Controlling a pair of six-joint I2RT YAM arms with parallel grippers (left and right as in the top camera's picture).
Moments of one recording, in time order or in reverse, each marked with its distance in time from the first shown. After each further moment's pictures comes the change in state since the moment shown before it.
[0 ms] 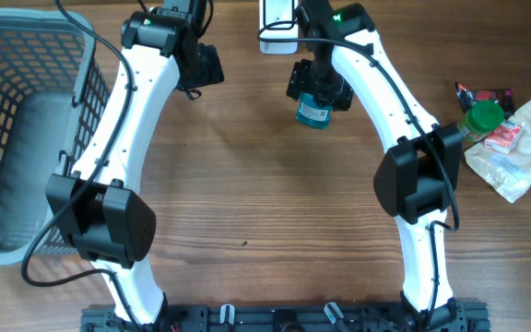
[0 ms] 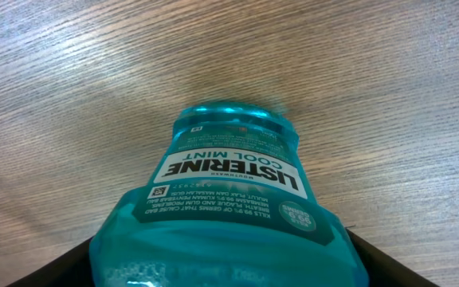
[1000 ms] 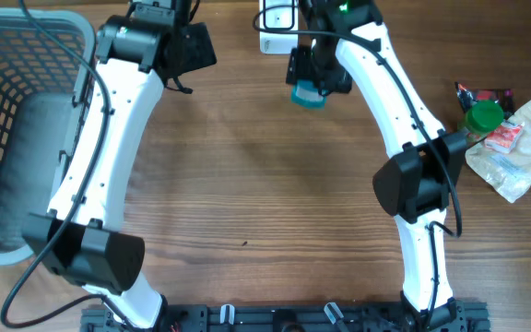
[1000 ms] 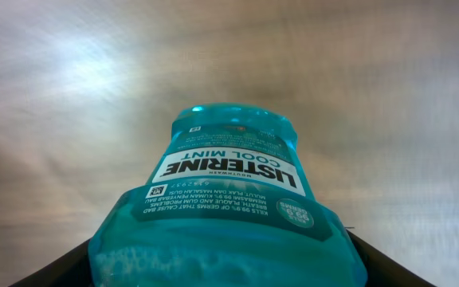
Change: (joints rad) left arm 0.000 -0.130 0.000 0.080 -0.039 0.000; right arm 0.000 0.001 0.161 -0.014 0.001 -0.133
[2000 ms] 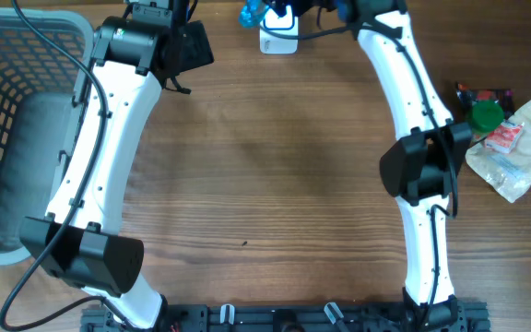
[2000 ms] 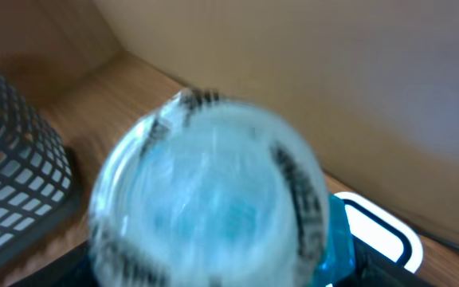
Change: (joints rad) left arm 0.000 -0.021 0.000 0.000 -0.029 0.000; right arm -0.132 0.128 0.129 0.812 -0.628 -0.594
